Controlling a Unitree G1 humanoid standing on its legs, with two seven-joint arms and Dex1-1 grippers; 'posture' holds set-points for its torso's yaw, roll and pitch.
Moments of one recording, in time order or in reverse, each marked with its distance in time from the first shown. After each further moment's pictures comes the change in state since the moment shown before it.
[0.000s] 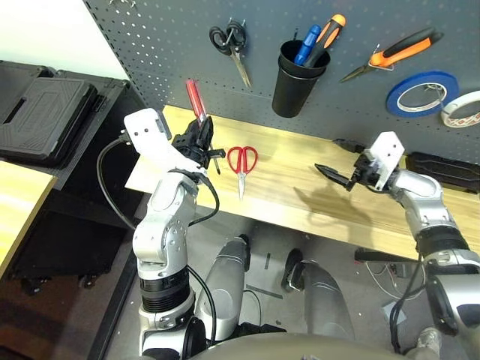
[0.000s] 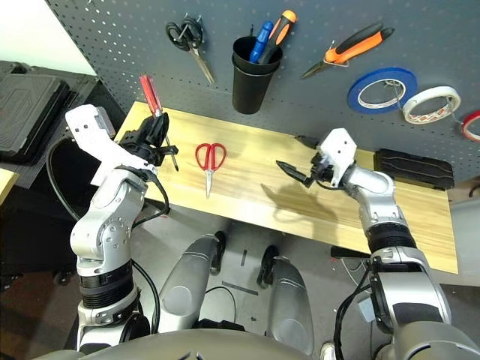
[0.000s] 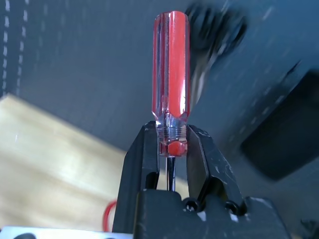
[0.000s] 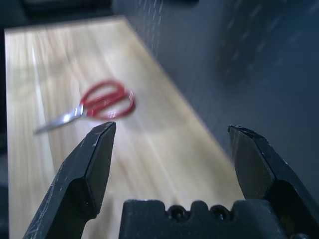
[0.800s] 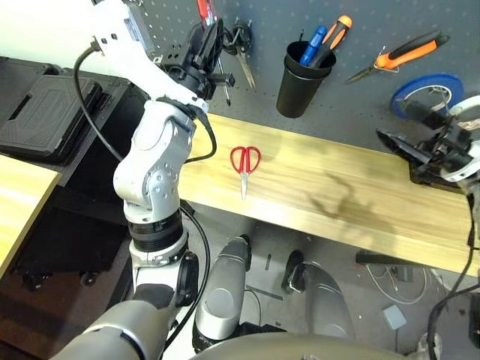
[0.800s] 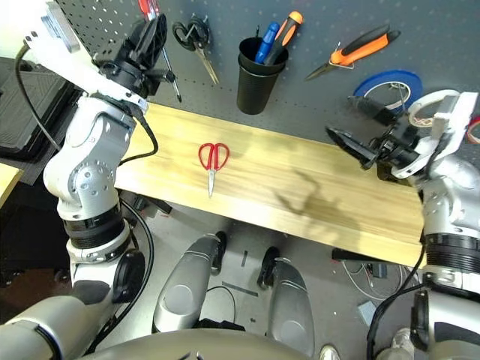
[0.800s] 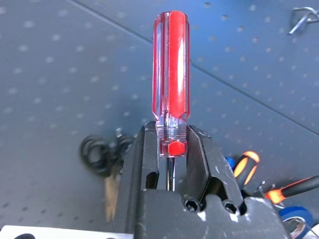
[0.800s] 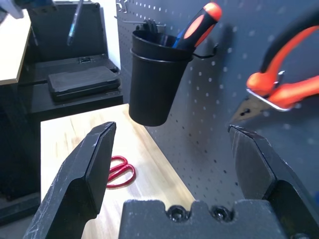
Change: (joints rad) left arm -0.442 0.141 0.045 0.150 -0.140 0.035 -0.032; right arm 0.107 -0.190 -0.233 -0.414 0.349 0.413 0.125
